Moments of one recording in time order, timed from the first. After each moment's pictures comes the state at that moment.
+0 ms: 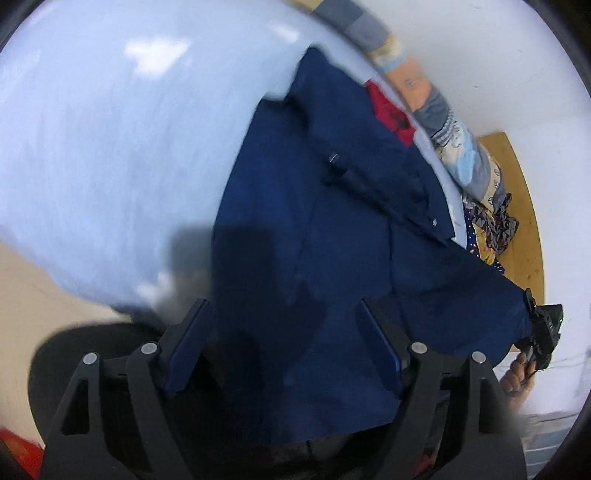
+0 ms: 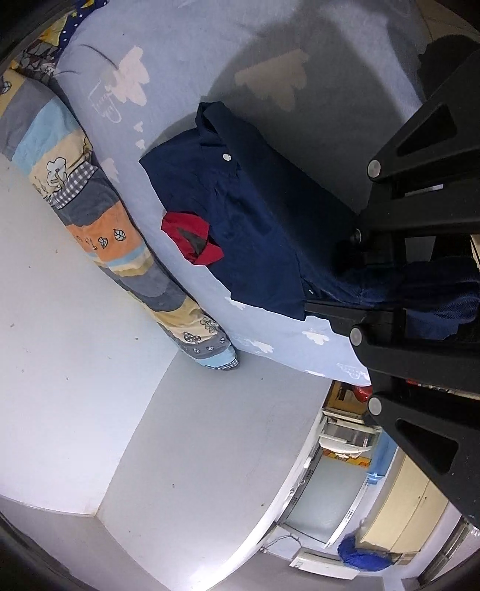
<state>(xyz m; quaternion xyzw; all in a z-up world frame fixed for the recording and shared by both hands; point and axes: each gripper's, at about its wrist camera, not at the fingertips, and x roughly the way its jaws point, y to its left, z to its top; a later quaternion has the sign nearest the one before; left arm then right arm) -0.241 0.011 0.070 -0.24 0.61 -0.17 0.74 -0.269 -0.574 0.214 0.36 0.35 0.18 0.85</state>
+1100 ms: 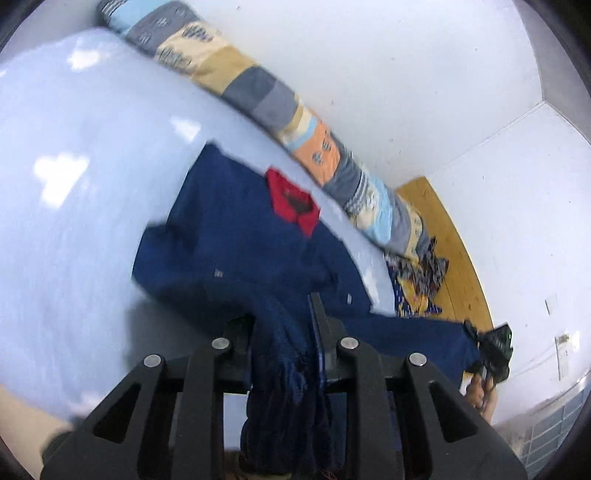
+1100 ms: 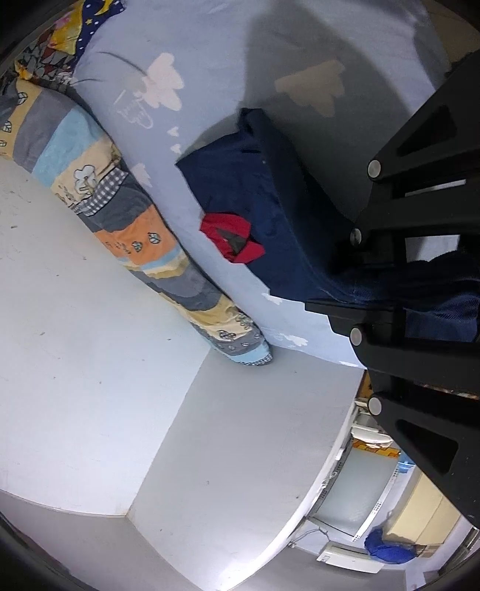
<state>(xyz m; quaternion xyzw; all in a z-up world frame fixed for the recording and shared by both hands) -0.173 -0.015 0.172 -0.30 0.43 -0.26 0.81 -0.251 -0.610 0.253 0.39 0.31 0.16 0.85</state>
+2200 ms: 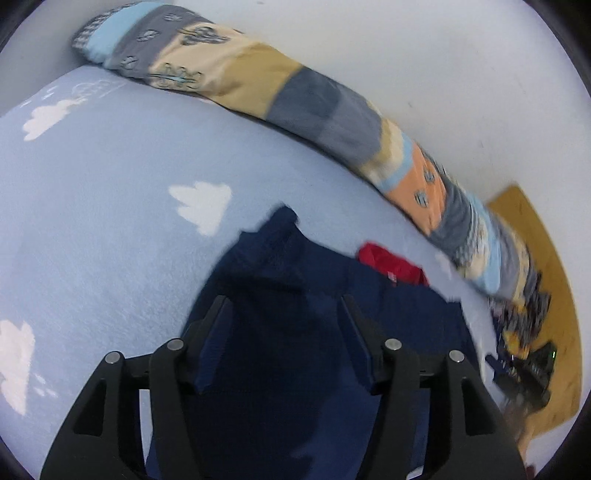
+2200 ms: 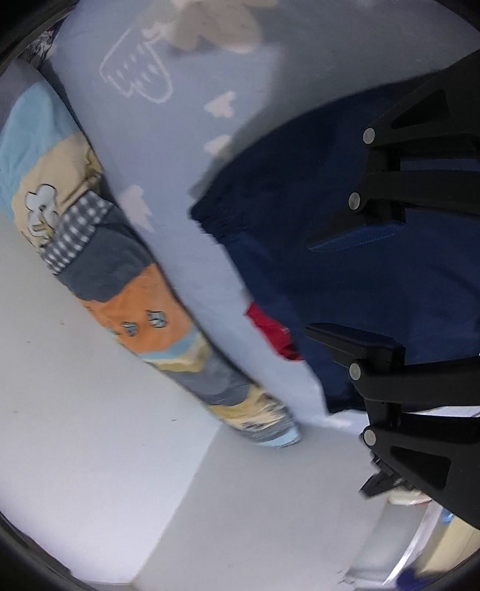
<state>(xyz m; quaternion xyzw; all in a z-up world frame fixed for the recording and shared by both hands) 0.058 -0.091 0.078 -0.19 0.45 -0.13 0.86 0.025 -0.647 0.087 0.36 0.36 0.08 0.86</state>
